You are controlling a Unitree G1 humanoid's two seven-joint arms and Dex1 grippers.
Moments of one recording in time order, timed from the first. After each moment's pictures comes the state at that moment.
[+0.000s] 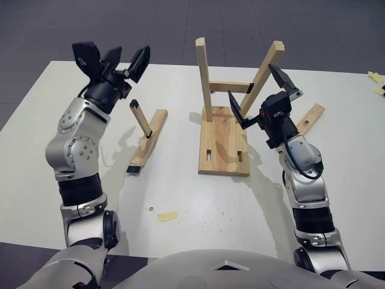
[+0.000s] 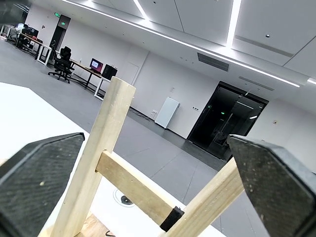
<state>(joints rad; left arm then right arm) -0.52 0.33 0.30 -0.18 -0.67 0.61 -0.31 -0.19 -0.28 0.05 -0.20 -0.05 -0.09 0.30</state>
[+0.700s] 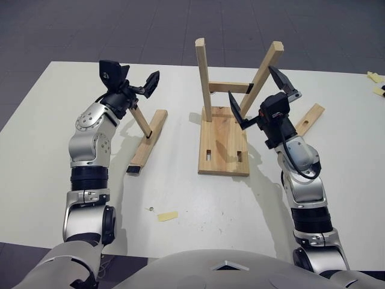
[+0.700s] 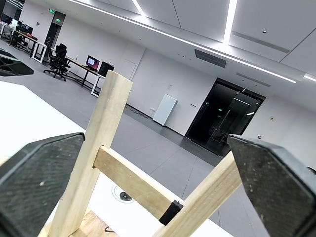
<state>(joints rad) -0.50 0.35 0.15 0.22 -0.40 0.32 -0.44 -0.18 -0.27 0.06 -0.18 -0.05 -0.09 0.28</state>
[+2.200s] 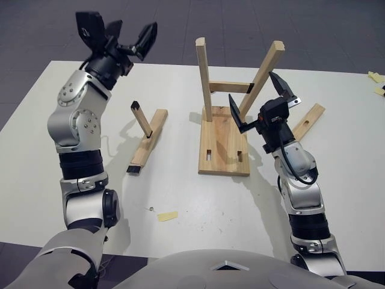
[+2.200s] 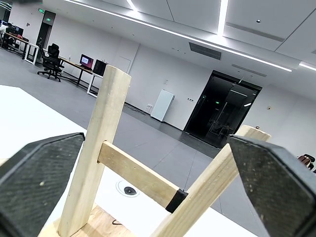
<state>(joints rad) -0.69 0.36 0.26 0.00 -0.52 0.50 -0.38 -0.14 -0.24 0.07 -0.23 -0.05 -0.05 0.24</state>
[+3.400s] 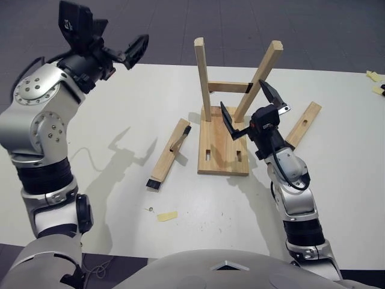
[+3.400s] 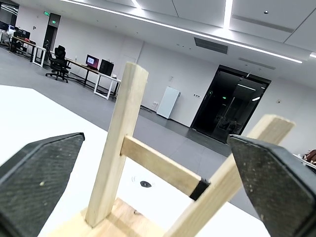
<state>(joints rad) -0.50 0.64 0.22 -0.34 -0.55 0.90 -0.43 -0.07 -0.20 0.12 -0.27 -0.07 -0.04 0.23</state>
